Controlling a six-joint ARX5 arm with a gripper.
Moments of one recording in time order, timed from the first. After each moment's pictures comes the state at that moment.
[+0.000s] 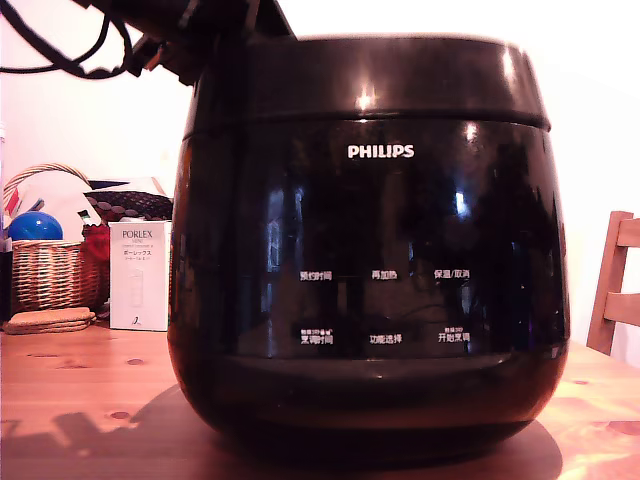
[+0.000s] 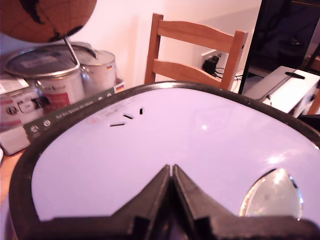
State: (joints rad) arm -0.88 1.19 0.64 0.23 -0.01 -0.12
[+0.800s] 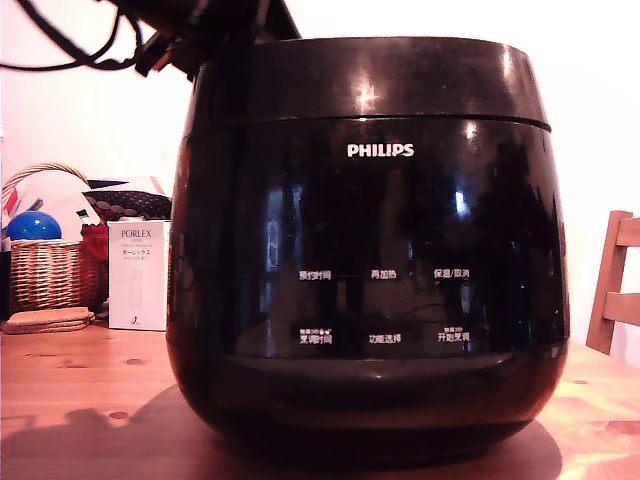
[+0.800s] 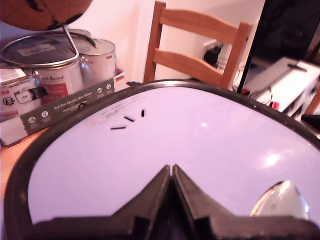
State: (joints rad) arm -0.88 1.20 0.75 0.13 -0.01 -0.12
